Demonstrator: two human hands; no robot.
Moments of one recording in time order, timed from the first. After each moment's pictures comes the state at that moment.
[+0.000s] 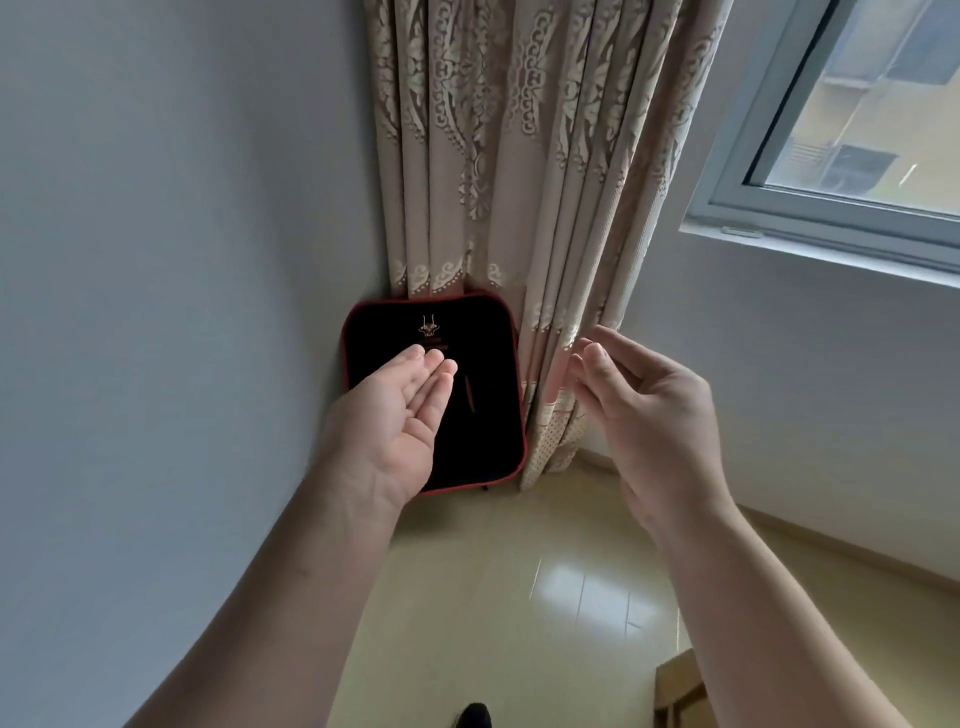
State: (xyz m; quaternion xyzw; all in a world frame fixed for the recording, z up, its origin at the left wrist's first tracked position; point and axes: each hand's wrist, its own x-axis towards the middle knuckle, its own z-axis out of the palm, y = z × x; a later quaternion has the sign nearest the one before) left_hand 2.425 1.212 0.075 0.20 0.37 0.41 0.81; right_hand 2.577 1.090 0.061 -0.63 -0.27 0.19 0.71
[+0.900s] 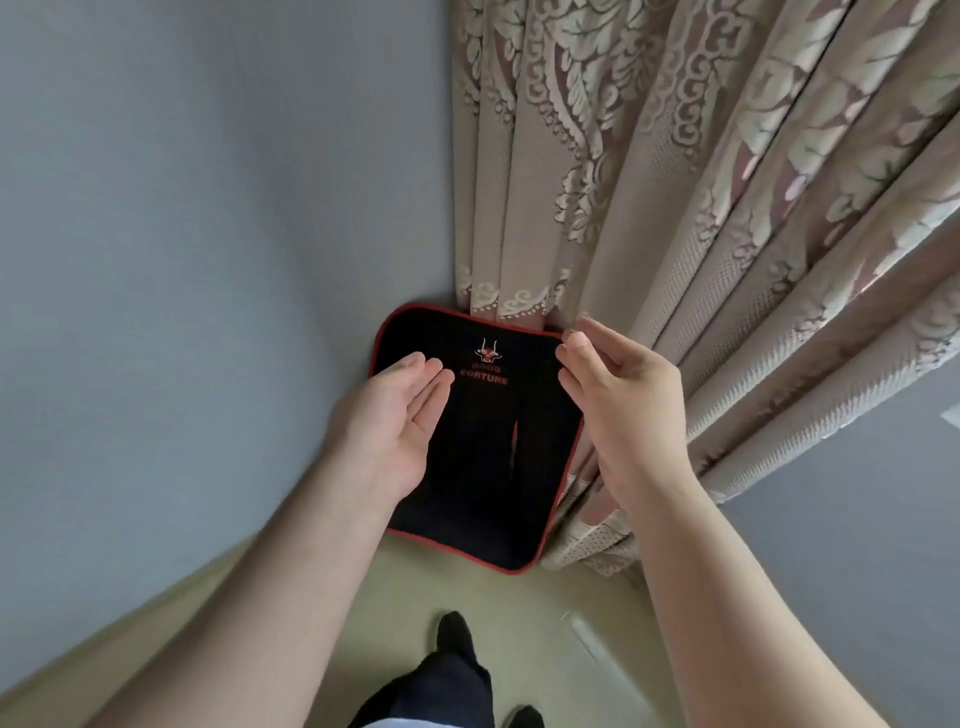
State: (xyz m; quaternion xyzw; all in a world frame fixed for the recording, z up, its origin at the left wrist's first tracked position) left_hand 2.738 1.468 0.019 0.08 0.49 0.55 0.67; right_hand 2.925 1.444 0.016 -0.63 -0.37 0.38 0.57
